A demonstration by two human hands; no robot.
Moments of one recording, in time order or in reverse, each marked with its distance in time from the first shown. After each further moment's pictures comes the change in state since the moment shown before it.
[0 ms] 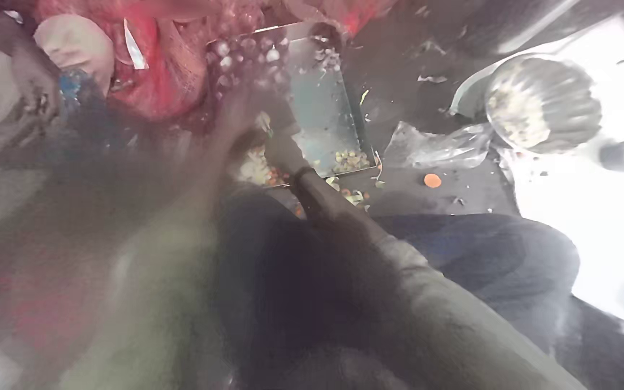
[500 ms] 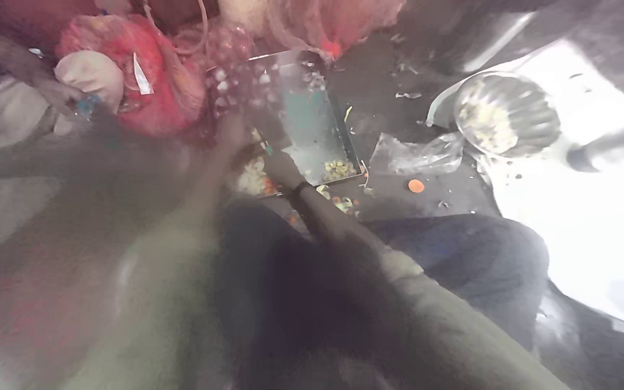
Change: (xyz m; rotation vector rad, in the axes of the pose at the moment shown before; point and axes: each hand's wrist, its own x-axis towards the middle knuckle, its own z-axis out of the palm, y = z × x) left_hand 0.001 0.000 0.012 0.103 0.046 -0.032; right_hand -0.031 0.004 -0.009 0.137 0.010 0.065
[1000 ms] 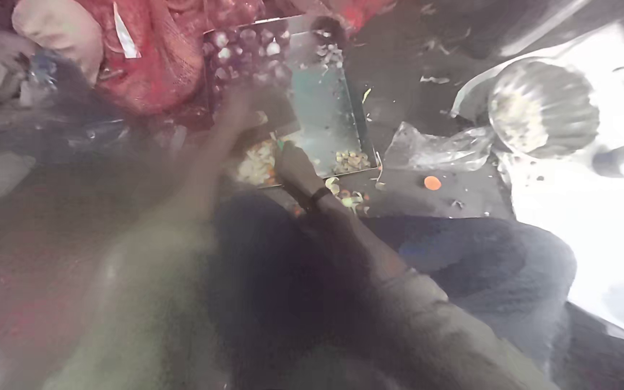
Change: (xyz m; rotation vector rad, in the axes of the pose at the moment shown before) left_hand 0.008 -0.005 -0.002 0.000 -0.053 0.086; right_hand -0.043 0.022 0.016 0.071 0.095 0.005
